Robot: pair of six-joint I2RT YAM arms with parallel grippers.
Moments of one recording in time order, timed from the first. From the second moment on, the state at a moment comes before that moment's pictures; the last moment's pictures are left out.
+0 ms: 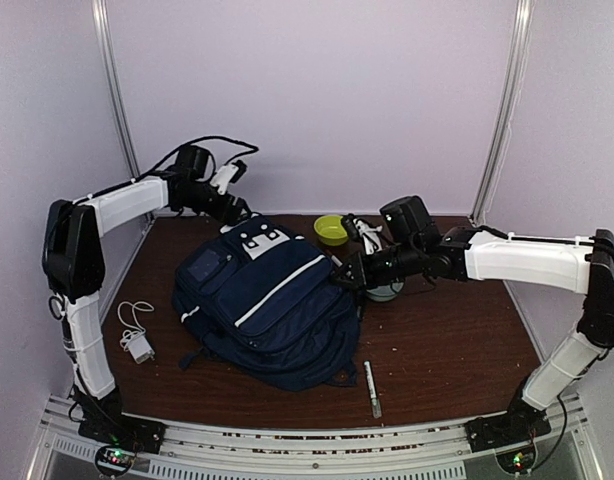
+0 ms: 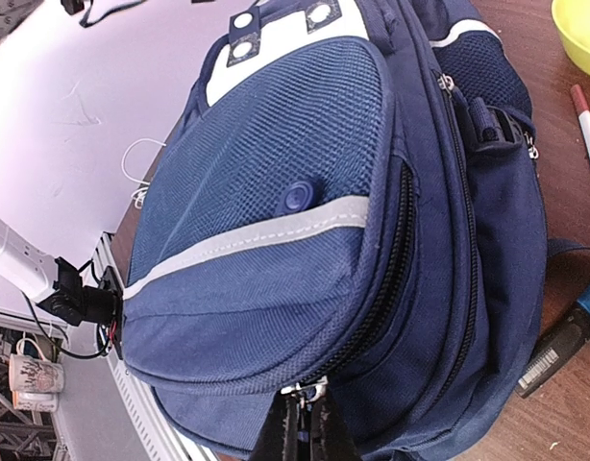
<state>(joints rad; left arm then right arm) -0.35 2.00 1.75 -0.44 0.29 0.28 0.76 1.57 1.14 -0.20 -0.38 0.48</state>
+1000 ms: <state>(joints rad) -0.58 1.21 0.72 -0.26 -0.13 -0.25 0.65 1.93 1.68 -0.46 -0.37 0.33</state>
